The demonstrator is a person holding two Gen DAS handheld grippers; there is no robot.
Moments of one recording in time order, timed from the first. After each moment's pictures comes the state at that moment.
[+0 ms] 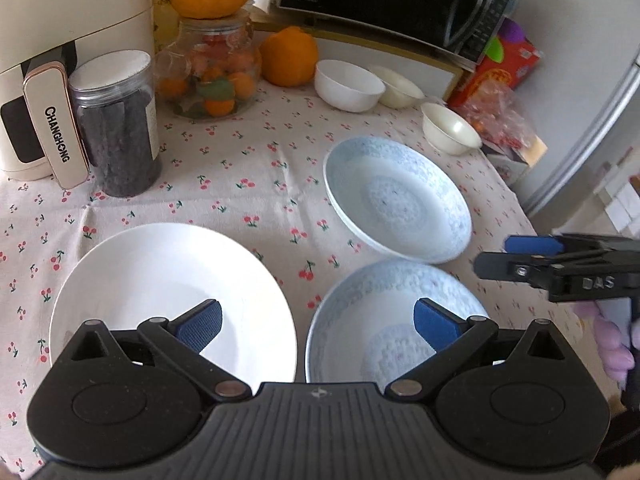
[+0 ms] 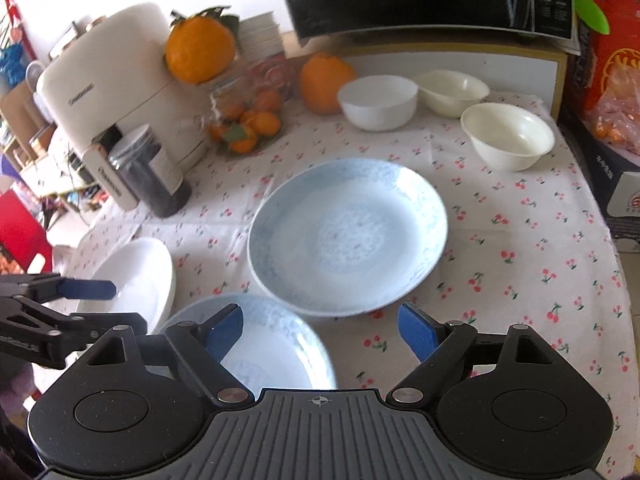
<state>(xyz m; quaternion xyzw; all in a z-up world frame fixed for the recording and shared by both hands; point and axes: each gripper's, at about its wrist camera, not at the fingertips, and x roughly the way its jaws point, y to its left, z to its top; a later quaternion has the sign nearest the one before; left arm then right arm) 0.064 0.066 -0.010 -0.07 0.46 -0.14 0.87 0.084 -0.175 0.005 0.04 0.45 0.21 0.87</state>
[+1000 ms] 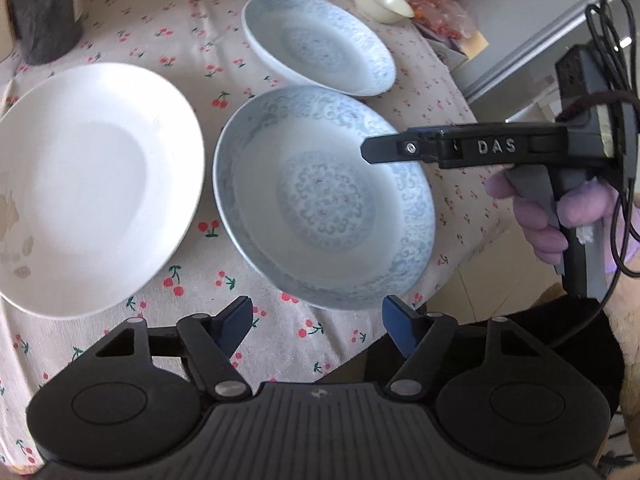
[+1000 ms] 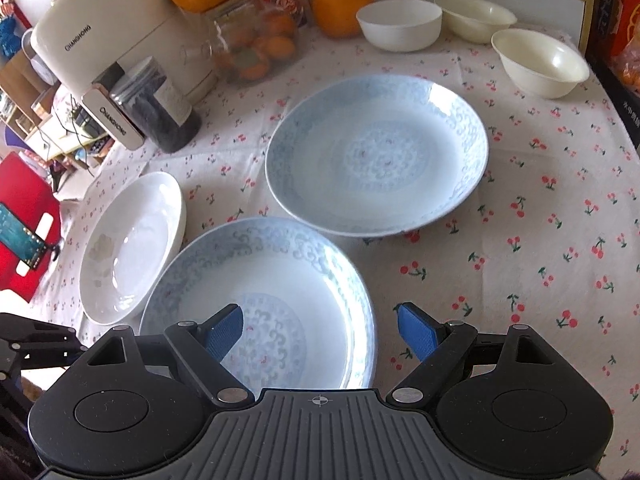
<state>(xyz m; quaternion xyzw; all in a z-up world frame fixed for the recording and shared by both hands) 0.026 0.053 -0.041 -0.09 0.59 -0.25 0.76 0.079 -0.158 -0.025 0.04 0.54 0.22 0.81</state>
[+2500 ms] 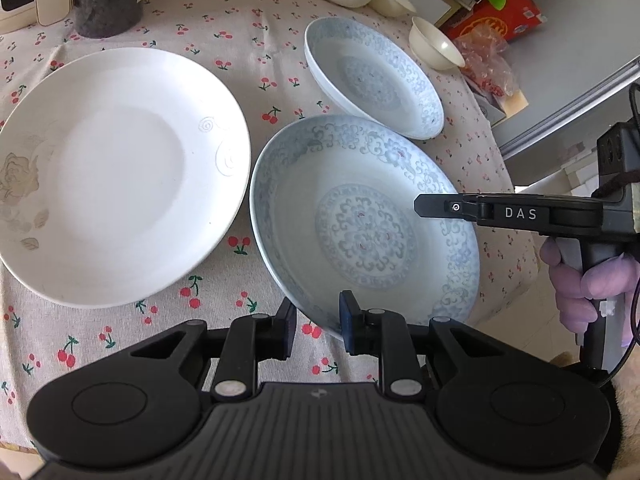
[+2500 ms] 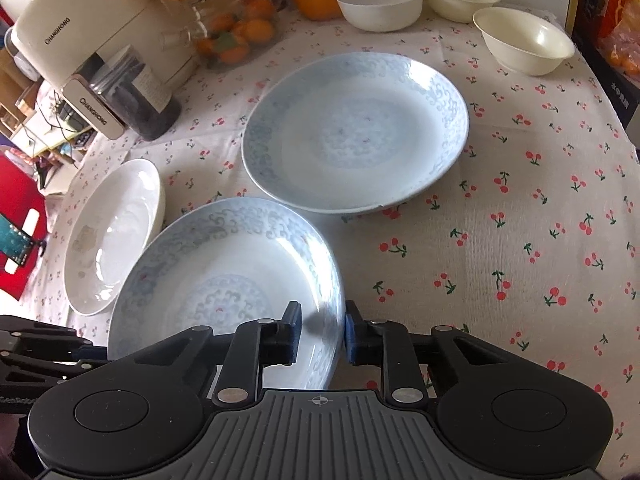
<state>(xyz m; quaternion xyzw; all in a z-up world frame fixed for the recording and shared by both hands) 0.026 0.062 -0.049 -0.16 0.57 -0.18 0.79 0.077 -0.166 -0.029 0.03 0.55 0.20 0.81</state>
